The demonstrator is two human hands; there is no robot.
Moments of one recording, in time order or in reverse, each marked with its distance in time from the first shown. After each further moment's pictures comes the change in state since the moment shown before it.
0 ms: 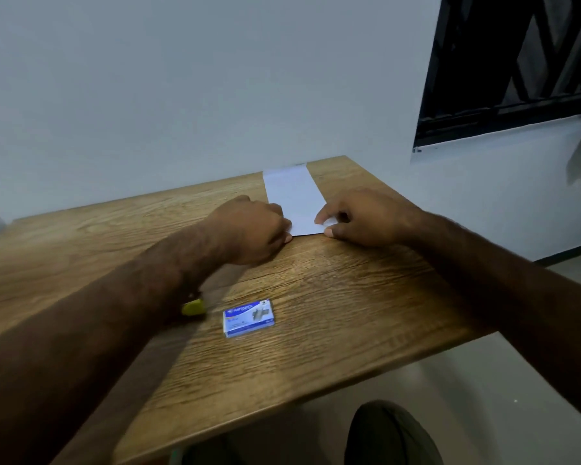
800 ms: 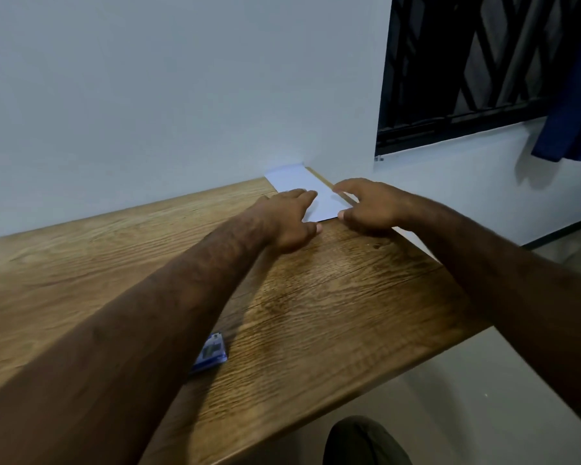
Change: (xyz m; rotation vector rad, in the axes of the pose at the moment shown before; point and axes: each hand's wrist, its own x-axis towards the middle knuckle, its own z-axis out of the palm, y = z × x) left_hand 0.116 0.039 -0.007 -0.443 -0.026 -0.157; right_hand -0.004 0.073 -0.032 0.182 0.064 0.375
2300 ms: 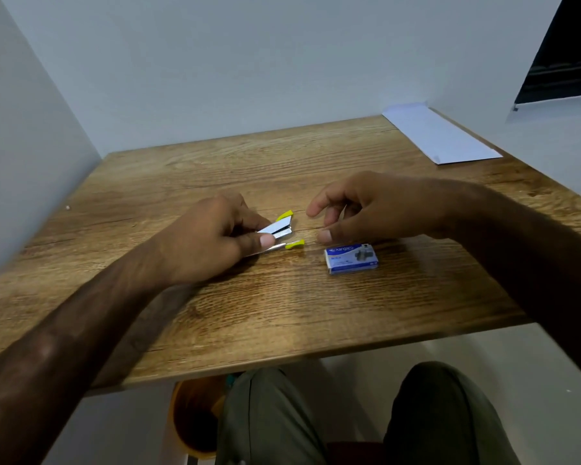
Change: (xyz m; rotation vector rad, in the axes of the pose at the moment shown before) left_hand -0.287 -0.118 -0.001 -0.423 0.126 -0.131; right_hand -0.083 -0.178 0.093 0.243 -0.499 -0.396
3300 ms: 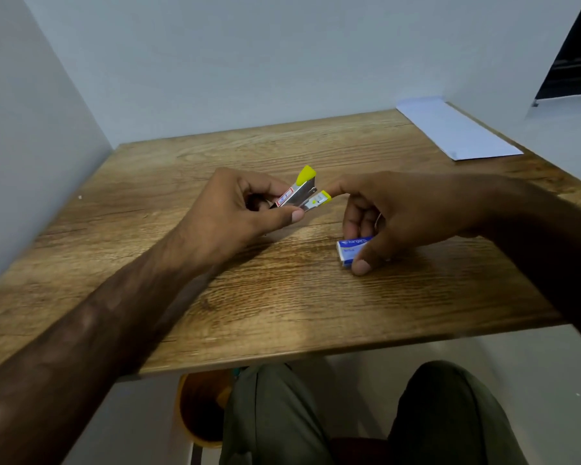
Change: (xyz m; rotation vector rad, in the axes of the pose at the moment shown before) left_hand 0.014 0.002 0.015 -0.586 0.290 -0.008; right_hand -0.005 -0.002 -0.005 -0.060 -0.161 -0.037
